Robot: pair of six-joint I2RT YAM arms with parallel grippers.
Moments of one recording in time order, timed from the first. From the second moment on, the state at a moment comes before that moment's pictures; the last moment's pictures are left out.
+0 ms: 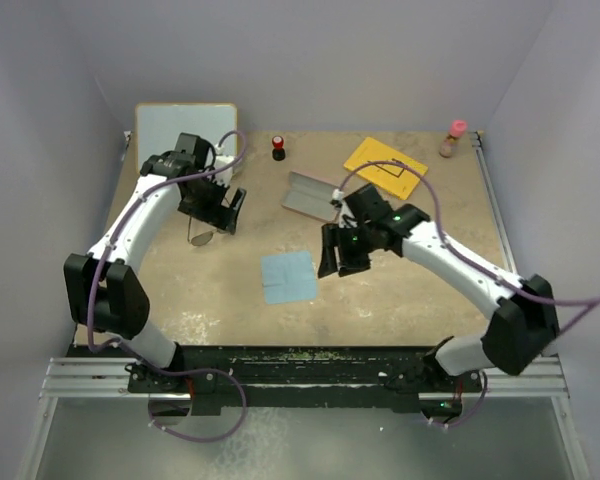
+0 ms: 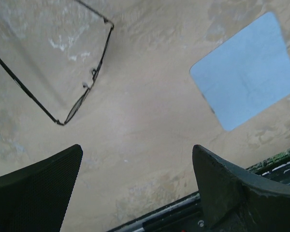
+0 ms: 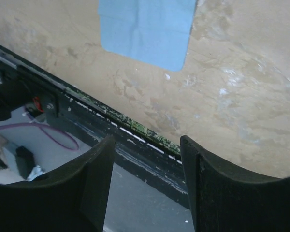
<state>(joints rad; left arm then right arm) -0.24 1.62 1.52 -1.03 0.22 0.19 0.58 1.35 1.13 -0.82 -0.33 0.52</state>
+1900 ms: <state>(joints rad) -0.22 1.51 1.34 -1.03 0.23 0.19 0.83 1.88 1.21 -0.68 -0.14 0.48</state>
